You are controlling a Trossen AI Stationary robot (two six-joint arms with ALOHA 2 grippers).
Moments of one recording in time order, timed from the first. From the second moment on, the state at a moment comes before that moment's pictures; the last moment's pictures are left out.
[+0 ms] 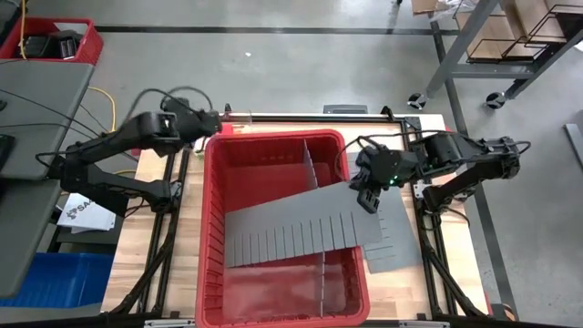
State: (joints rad) left arm 0.30 1.10 1.32 -1.30 -0.88 -1.15; right arm 0.21 1.34 1.65 -1.24 0.24 0.63
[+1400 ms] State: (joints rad) left arm 0.07 1.30 1.53 -0.84 0.11 -0.32; right arm 0.33 1.24 1.65 -1.48 -0.06 1.28
